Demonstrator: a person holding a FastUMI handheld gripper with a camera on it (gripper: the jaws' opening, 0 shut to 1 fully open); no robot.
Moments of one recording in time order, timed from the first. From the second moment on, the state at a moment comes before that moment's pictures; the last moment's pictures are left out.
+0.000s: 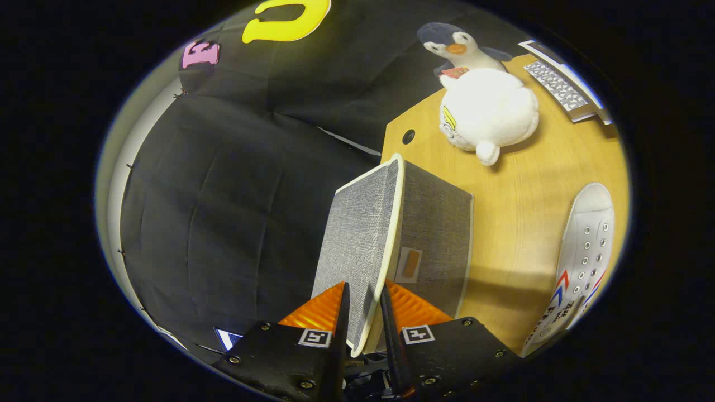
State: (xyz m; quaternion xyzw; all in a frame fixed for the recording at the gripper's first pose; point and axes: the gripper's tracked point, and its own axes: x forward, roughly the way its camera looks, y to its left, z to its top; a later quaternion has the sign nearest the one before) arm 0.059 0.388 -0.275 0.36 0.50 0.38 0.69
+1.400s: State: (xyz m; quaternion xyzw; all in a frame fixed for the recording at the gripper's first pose) arm 0.036 0.662 -0.131 0.21 0.46 0.50 0.70
